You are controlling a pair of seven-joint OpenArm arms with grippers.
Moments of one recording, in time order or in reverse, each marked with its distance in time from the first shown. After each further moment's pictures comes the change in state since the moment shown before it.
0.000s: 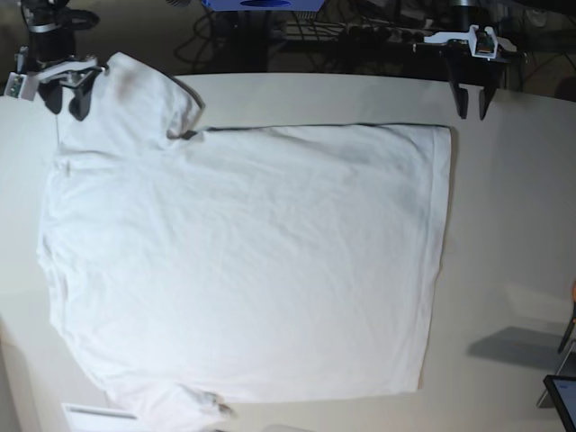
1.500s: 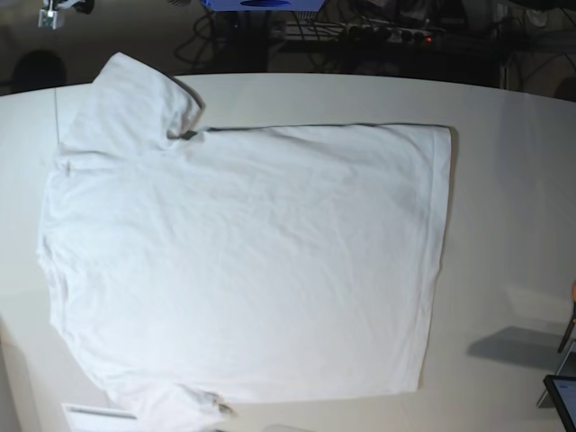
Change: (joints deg) left arm 1.0 4.8 13.8 -37.8 0.7 -4.4 -14.4; right arm -0.6 -0.9 10.0 -27.4 -25.4 7.3 3.2
